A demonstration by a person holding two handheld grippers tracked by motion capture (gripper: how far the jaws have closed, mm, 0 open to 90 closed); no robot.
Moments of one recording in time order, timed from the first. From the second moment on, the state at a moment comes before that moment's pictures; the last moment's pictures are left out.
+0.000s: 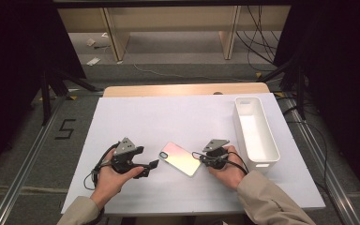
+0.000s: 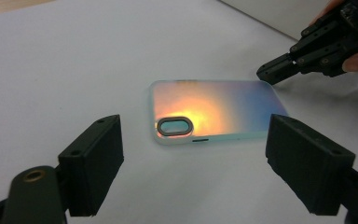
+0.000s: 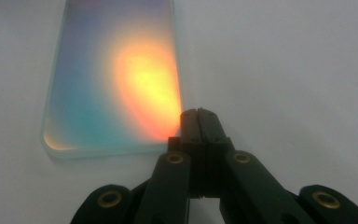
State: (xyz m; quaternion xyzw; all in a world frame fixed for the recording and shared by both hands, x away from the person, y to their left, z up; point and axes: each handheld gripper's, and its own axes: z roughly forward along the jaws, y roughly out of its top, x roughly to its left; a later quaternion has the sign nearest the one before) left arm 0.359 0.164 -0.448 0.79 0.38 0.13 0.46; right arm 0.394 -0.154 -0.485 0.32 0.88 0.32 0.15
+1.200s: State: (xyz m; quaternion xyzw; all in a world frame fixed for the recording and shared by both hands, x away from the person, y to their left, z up) left arm 0.361 0.172 -0.449 0.79 0.41 0.13 0.44; right arm 0.340 -0.053 -0.493 0.25 0.89 0.38 0.04
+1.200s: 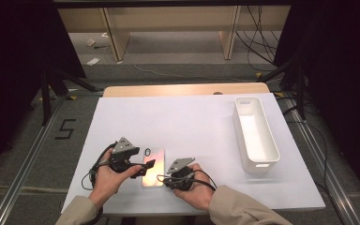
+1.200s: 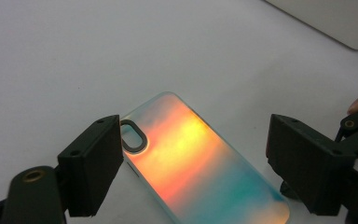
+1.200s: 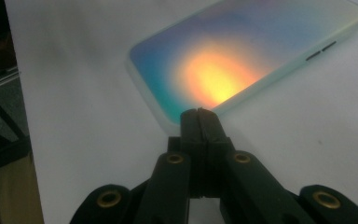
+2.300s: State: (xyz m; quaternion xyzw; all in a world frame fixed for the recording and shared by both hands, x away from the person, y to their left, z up) left arm 0.361 0.174 -0.447 0.78 0.42 0.13 0.44; right arm 0.371 -0.135 -0.454 0.27 0.84 0.45 0.11
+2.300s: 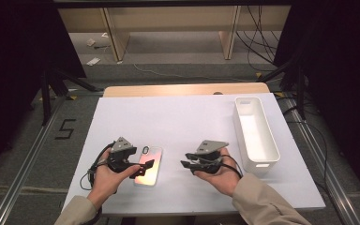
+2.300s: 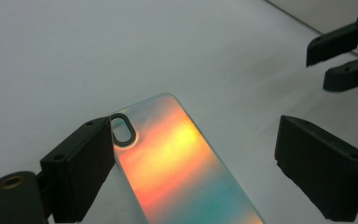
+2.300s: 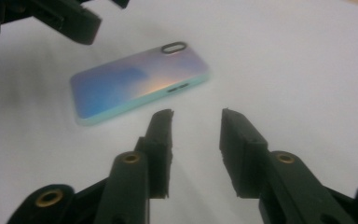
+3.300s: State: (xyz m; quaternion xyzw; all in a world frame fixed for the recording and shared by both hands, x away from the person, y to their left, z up) left arm 0.360 0.169 -0.445 0.79 0.42 0.14 0.43; right arm 0.348 -0.231 -0.432 0.27 0.80 0.49 0.19
